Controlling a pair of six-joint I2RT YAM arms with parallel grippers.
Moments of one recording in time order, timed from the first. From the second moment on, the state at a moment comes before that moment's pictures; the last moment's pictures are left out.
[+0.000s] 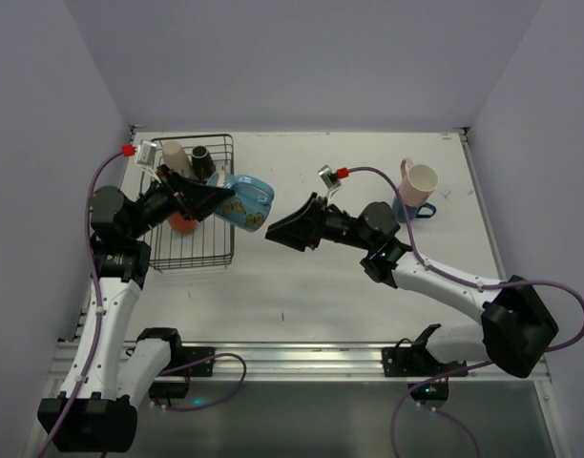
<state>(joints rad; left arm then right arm) 0.00 0.85 0.84 0.15 0.89 -0.83 0.76 1.30 0.75 0.78 -0.59 0.93</state>
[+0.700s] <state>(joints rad) 0.00 0.82 0.83 0.18 0.91 -0.84 0.76 1.48 0.78 1.14 -0.62 1.07</state>
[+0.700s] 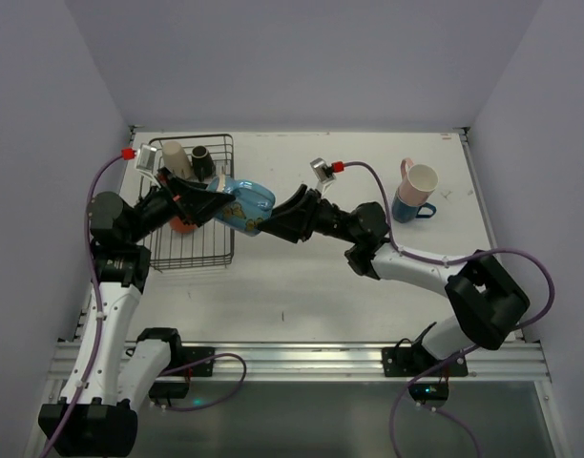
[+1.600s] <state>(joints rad) 0.00 0.79 0.71 0.33 0.92 -0.96 0.76 1.59 0.92 1.24 -0.66 1.20</state>
